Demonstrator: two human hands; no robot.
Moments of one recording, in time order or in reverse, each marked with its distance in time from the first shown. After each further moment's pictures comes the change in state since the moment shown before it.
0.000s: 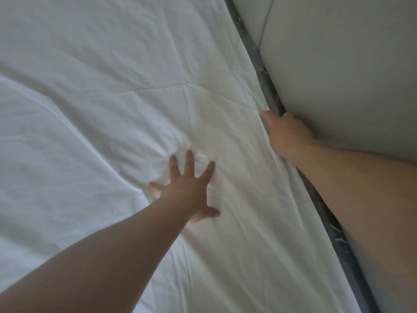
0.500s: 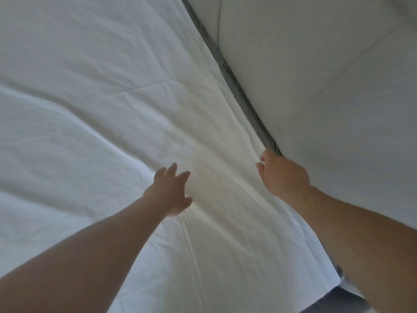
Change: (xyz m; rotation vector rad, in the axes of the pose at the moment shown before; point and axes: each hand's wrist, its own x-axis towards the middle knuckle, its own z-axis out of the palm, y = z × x) left_hand -0.132 -0.008 0.028 0.021 0.014 0.092; right_hand -0.255 0.012 -0.009 0.155 -0.067 0.210
